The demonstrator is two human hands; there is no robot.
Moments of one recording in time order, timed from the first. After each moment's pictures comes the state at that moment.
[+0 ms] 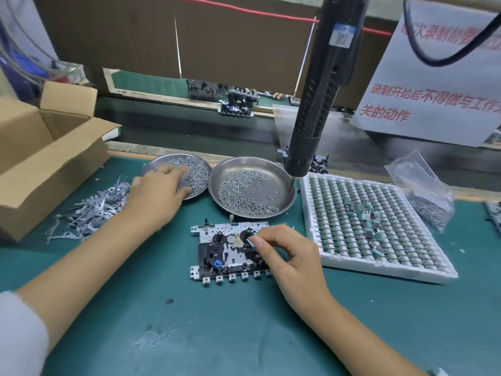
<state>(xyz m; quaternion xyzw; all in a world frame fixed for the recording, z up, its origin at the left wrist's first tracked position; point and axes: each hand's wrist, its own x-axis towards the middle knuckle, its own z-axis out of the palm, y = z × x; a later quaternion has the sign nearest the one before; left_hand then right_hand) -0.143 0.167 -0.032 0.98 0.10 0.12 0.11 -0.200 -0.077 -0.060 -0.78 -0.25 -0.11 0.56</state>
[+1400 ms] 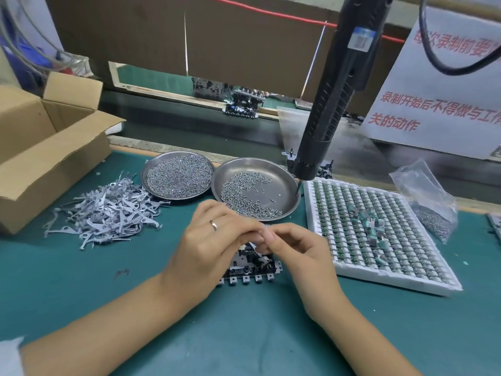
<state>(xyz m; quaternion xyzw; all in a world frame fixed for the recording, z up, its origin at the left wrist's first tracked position) -0.209 0.085 -0.047 0.79 -0.29 0.44 0.32 -0.200 -0.077 -0.036 -0.65 -0.18 0.04 0.74</state>
